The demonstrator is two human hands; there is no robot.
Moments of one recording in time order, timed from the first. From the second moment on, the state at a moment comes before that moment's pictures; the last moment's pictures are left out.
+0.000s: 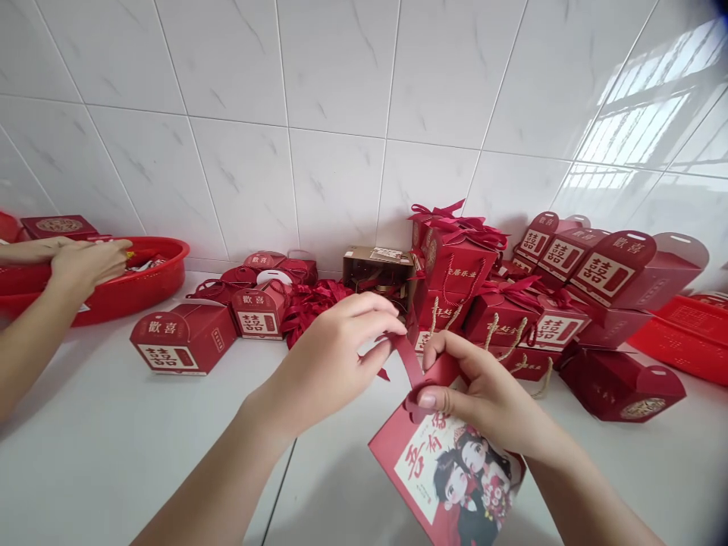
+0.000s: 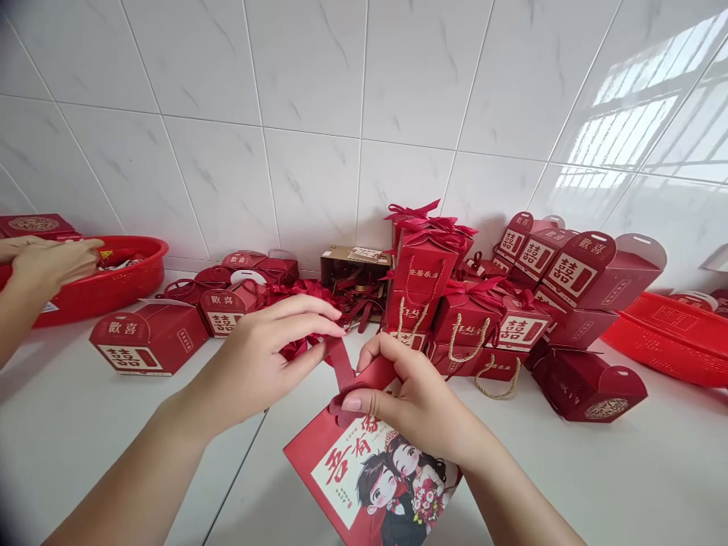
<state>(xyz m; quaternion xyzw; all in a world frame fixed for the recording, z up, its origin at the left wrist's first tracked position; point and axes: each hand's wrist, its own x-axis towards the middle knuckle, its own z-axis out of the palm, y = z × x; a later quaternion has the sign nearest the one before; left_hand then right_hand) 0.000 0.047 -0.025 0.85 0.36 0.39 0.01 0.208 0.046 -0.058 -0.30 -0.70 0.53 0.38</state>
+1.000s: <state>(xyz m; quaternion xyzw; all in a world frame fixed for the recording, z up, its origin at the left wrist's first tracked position) 0.023 0.004 -0.018 0.77 0.25 0.51 0.28 0.214 0.042 -0.068 -0.13 -0.76 0.37 0.52</state>
